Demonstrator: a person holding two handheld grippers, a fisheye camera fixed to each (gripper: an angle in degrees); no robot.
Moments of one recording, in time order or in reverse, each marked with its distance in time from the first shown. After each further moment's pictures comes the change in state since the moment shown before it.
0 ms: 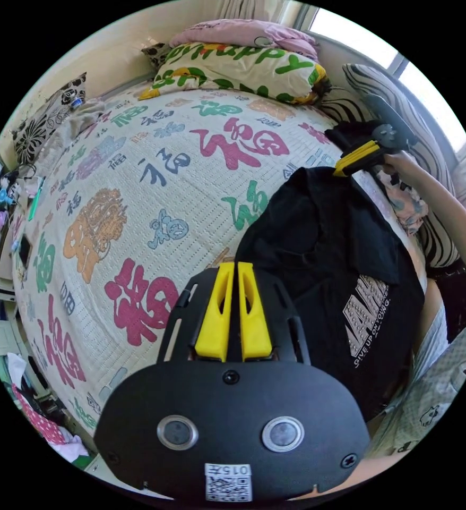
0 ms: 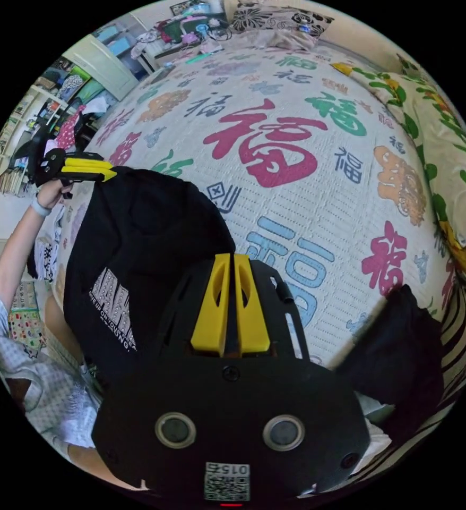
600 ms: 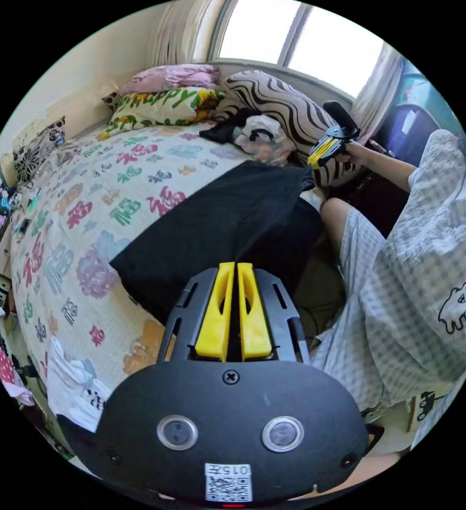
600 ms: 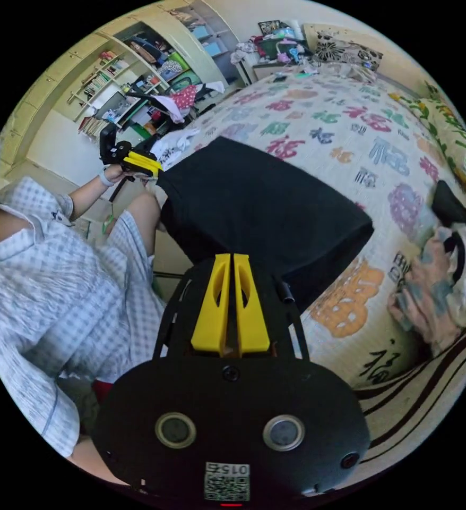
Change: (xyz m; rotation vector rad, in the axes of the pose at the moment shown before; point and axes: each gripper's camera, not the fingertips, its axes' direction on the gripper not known) left arm 0.281 0.332 -0.152 0.194 0.110 0.154; right arm -0.161 0.410 -0.074 0.214 -0.231 -0.244
